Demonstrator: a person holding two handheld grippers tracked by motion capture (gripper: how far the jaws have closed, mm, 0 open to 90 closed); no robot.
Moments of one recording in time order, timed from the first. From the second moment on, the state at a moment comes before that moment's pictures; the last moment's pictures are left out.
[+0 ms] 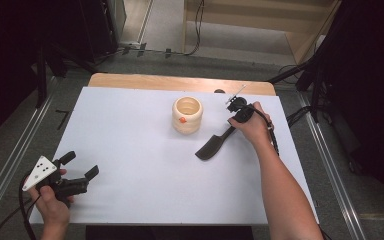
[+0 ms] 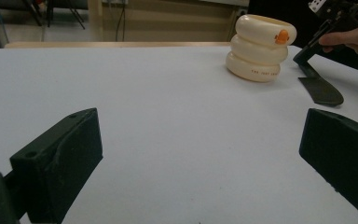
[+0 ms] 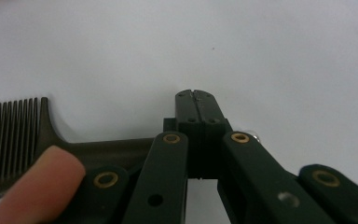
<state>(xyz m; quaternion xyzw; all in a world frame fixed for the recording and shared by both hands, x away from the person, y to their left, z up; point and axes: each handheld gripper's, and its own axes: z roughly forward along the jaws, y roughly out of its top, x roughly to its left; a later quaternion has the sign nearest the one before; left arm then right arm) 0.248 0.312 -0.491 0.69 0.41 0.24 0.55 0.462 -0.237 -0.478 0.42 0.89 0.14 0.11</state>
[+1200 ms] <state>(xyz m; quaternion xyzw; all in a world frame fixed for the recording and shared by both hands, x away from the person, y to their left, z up) 0.247 0.311 -0.491 0.69 0.41 0.24 0.55 0.428 -0.270 -0.475 0.40 0.90 0.14 0.08</state>
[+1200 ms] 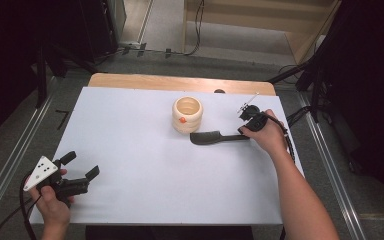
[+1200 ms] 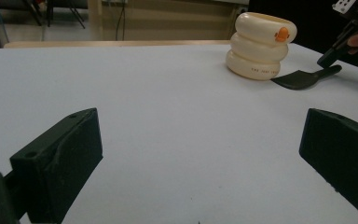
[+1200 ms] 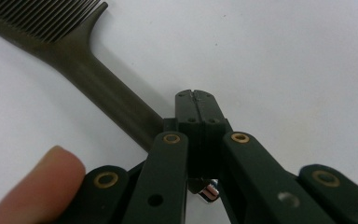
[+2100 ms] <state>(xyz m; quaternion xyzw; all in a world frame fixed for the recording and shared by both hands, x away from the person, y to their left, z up) 0.247 0.310 -0.491 0.69 0.41 0.24 0.55 0.382 -0.273 -0.479 0.37 0.92 0.12 0.03</state>
